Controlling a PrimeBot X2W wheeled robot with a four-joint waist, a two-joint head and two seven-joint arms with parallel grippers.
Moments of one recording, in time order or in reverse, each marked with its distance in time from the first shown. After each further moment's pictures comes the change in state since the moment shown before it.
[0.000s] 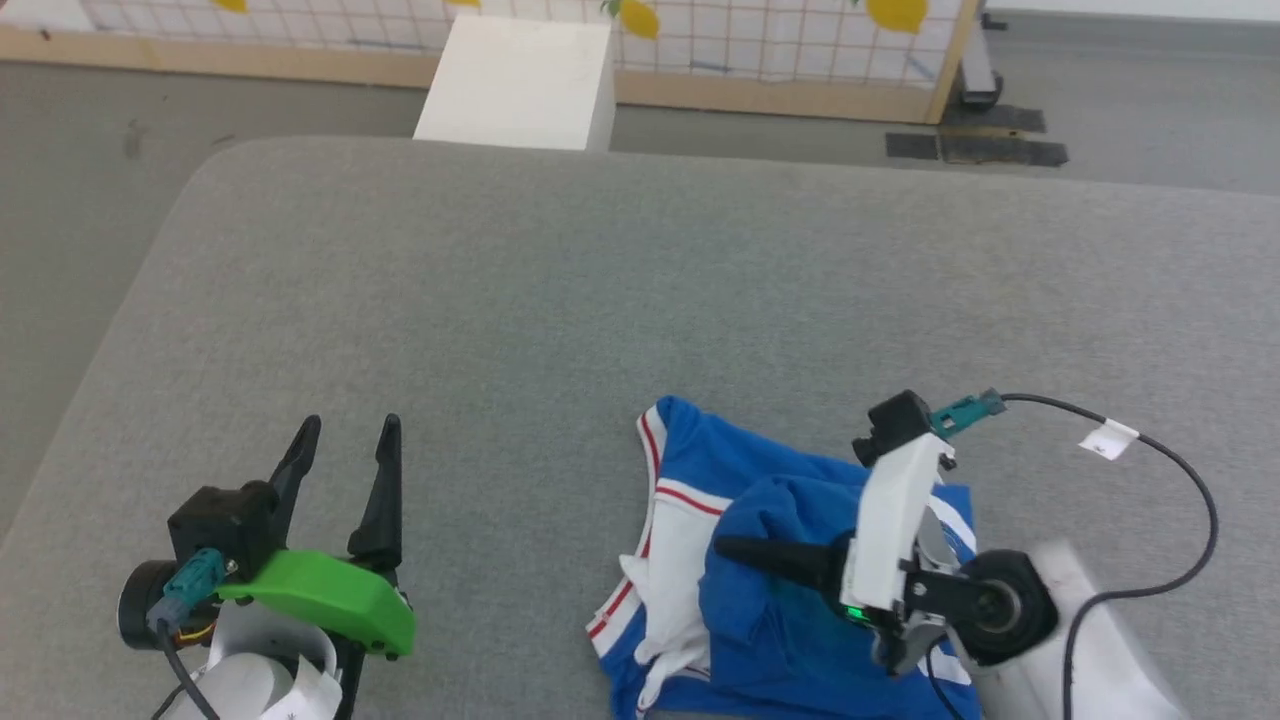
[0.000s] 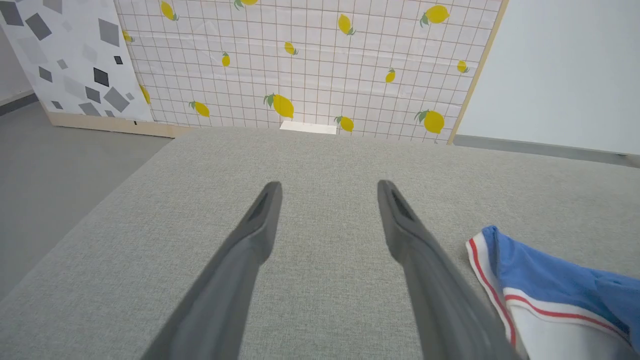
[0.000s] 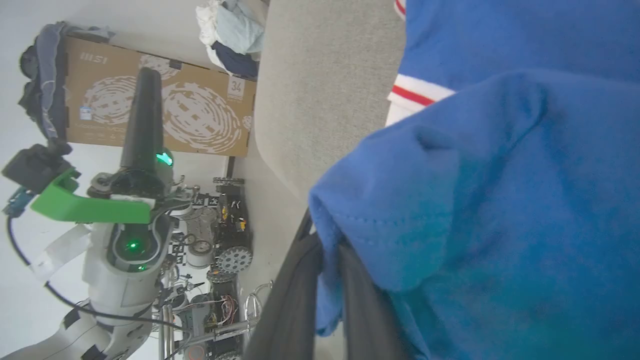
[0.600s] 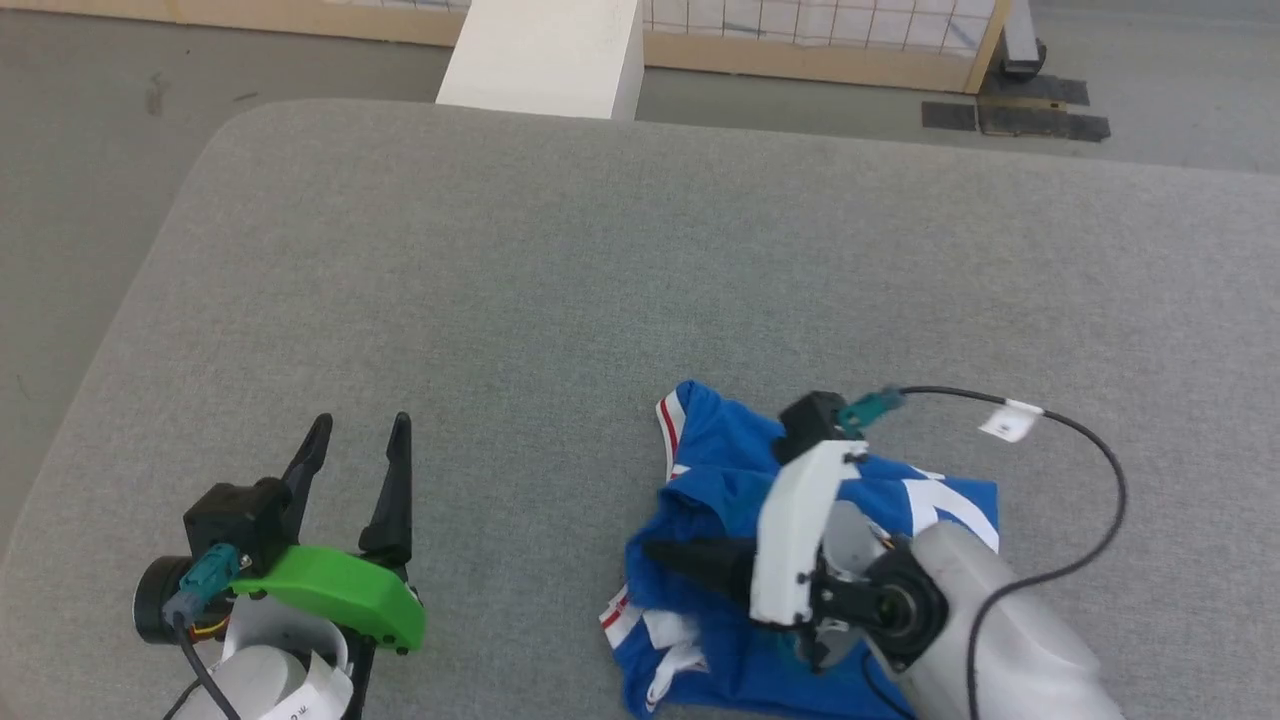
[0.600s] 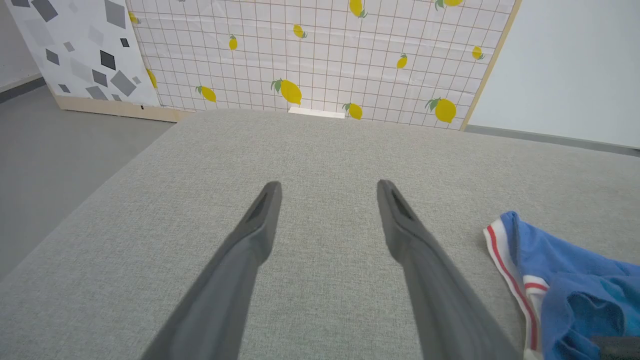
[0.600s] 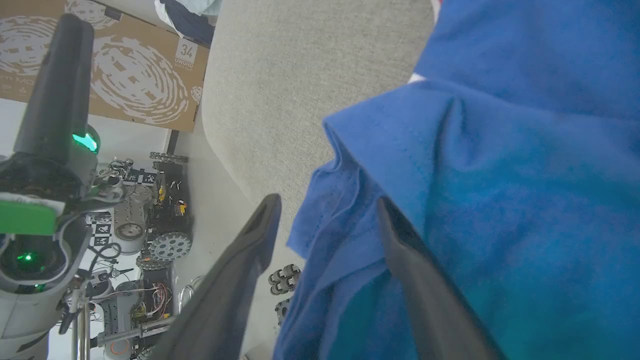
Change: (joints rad) left arm -0.028 -0.026 -0.012 0.060 0.000 -0.018 -0.025; right arm -0.142 -0.002 0.282 0.202 -0.093 0.000 -0.269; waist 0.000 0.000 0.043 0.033
